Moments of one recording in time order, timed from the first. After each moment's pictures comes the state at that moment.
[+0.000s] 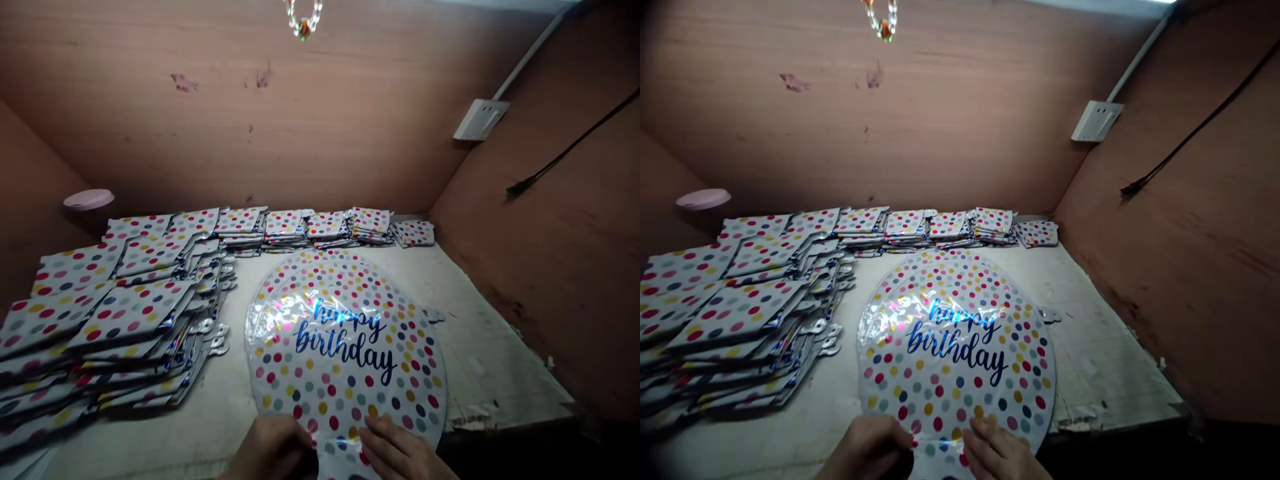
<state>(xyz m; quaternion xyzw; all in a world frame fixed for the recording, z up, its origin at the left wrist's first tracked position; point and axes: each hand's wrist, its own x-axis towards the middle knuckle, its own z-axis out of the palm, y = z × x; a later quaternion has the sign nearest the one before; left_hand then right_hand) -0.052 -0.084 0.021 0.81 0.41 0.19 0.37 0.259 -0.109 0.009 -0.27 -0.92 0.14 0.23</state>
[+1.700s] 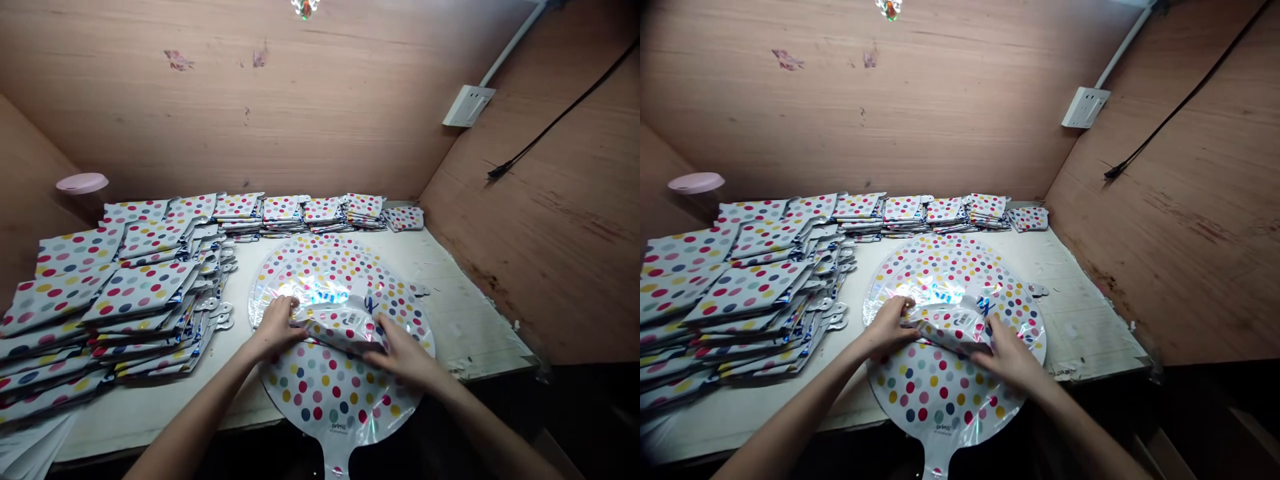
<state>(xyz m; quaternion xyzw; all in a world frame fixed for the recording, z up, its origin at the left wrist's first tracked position) -0.044 0.038 0.049 0.77 0.56 0.11 0.28 0.252 -0.037 0.070 -0.62 -0.71 0.30 0.16</state>
